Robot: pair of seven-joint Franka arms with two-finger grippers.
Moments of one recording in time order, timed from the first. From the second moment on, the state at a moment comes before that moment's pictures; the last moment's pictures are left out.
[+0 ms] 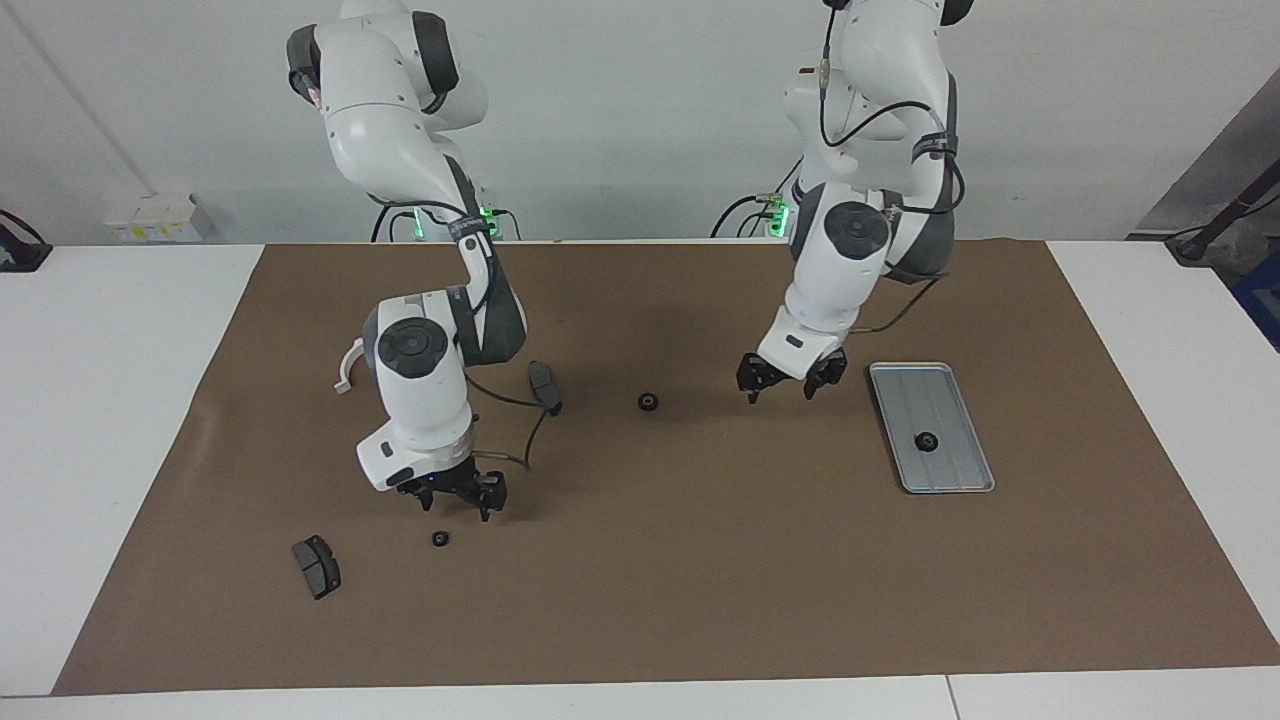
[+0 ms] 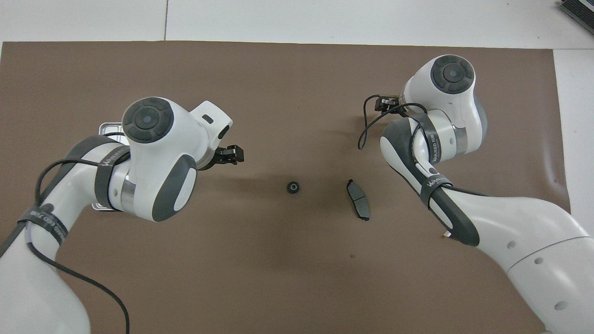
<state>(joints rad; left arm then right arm) -0.46 0.22 0.00 -1.91 -0.05 2.17 -0.48 0.15 0.62 0.03 -1.51 -0.16 2.24 0.48</state>
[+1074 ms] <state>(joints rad) -0.69 0.46 0.00 -1.74 -0.03 2.25 -0.77 0.11 0.68 0.04 -1.44 -0.10 2.22 0.47</state>
